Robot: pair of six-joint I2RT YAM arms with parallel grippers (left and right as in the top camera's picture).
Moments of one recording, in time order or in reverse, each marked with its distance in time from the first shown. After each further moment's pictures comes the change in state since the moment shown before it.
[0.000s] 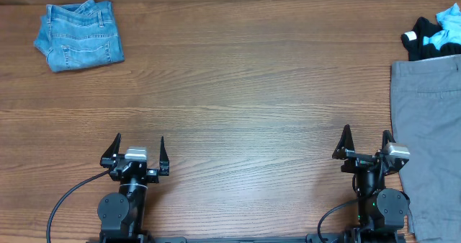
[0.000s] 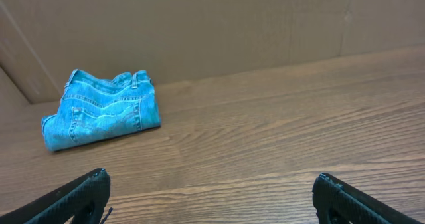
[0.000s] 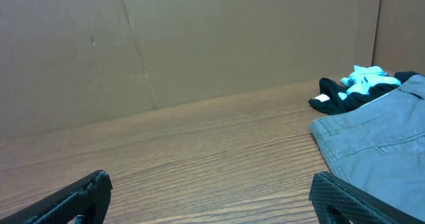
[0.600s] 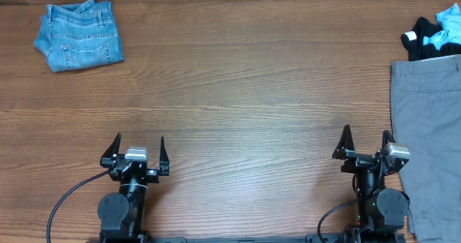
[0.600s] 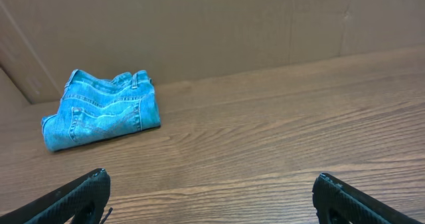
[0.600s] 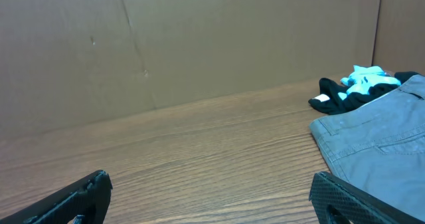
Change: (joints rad) left arm 0.000 0.000 0.000 0.000 0.000 0.000; right arm 0.000 0.000 0.000 0.000 0.000 0.000
